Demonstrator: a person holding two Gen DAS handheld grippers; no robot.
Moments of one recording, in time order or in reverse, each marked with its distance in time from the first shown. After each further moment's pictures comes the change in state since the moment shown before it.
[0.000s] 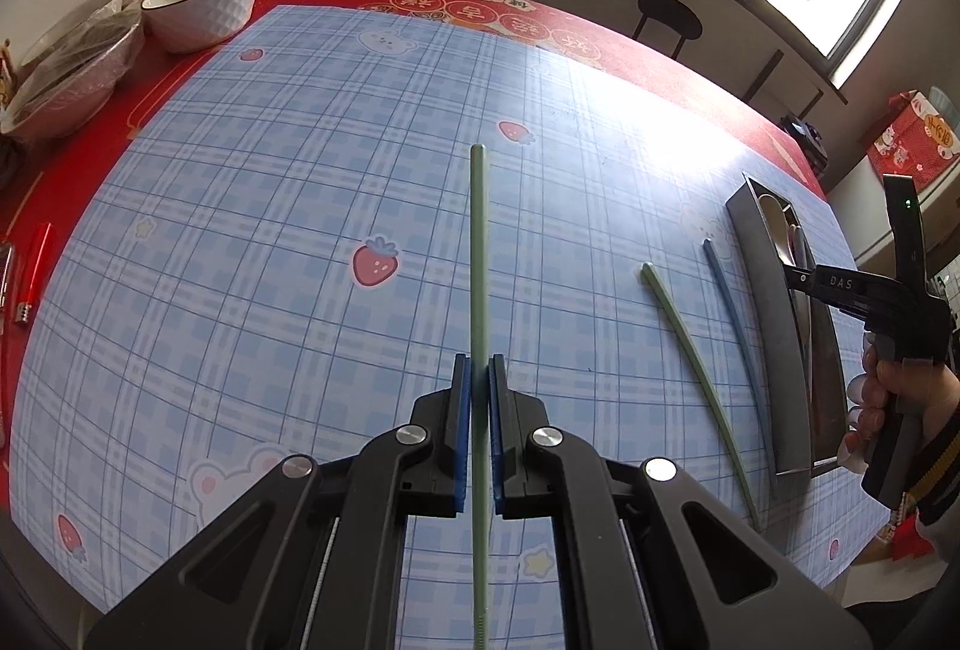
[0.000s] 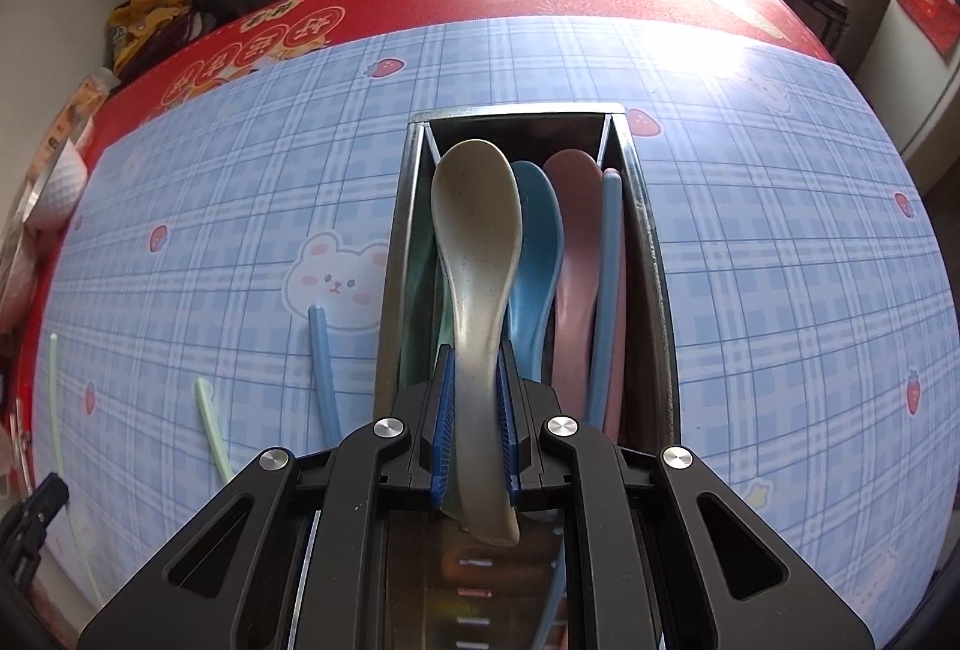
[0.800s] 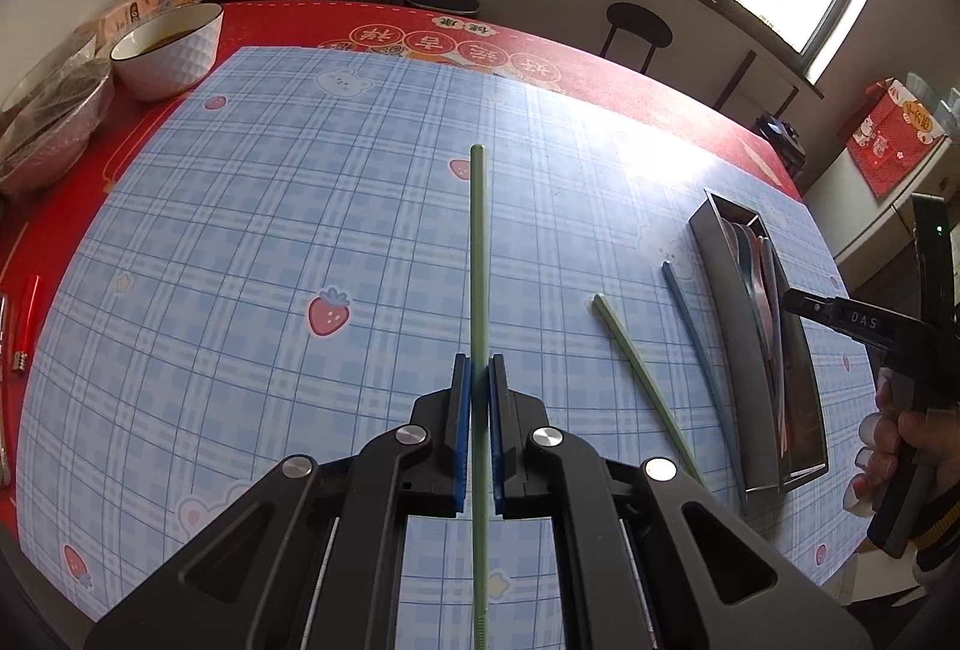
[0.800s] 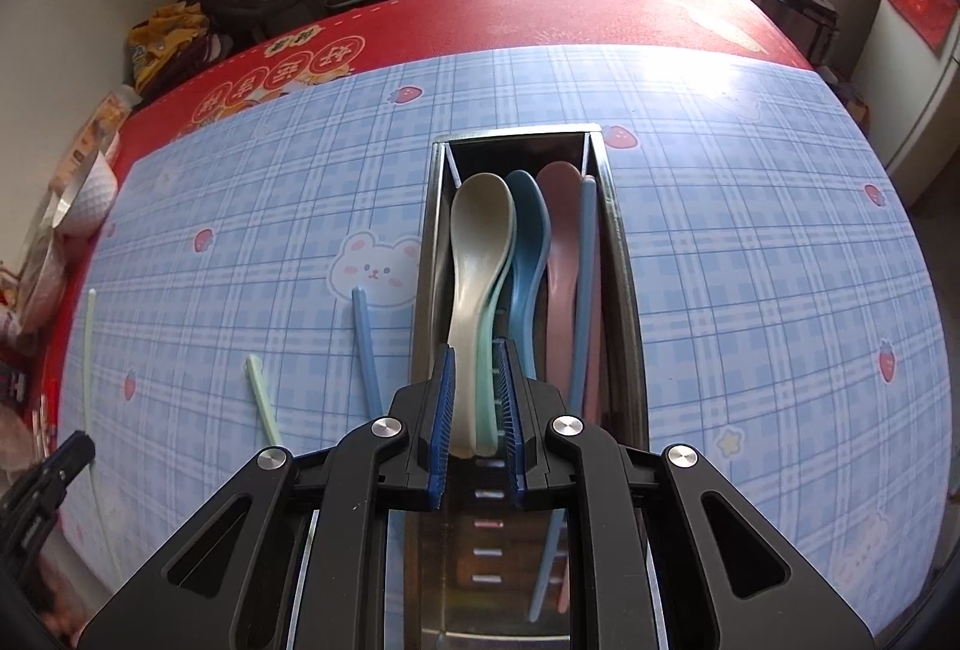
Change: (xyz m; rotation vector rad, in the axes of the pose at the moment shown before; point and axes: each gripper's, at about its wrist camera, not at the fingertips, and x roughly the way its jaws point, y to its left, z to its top) left arm -0.010 -0.029 0.020 0.061 -0.047 -0.039; right arm -0.059 -0.006 -0.027 0.022 -0.071 0.035
